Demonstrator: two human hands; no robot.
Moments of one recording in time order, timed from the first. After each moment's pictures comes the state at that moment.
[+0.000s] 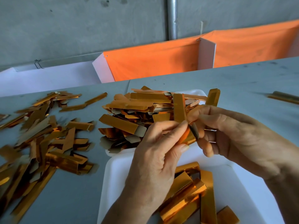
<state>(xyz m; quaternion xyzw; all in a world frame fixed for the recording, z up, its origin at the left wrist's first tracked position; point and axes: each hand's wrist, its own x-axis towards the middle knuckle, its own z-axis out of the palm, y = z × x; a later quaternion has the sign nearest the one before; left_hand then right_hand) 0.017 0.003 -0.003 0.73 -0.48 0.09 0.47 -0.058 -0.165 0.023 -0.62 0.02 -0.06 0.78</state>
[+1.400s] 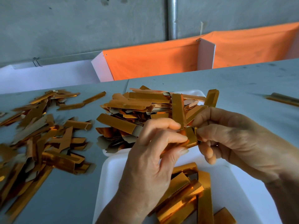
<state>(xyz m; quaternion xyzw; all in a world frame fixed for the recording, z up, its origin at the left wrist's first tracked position) 0.019 0.004 -0.001 0.71 -0.50 0.17 0.46 -0.056 -0.163 0.027 -0.65 0.04 -0.06 0.76</state>
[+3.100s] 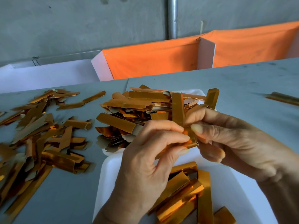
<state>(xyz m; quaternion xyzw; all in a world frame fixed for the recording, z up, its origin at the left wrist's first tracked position) 0.020 0.008 0.003 0.68 -0.53 0.16 0.48 -0.047 -0.136 0.053 -0.52 -0.19 0.05 0.83</state>
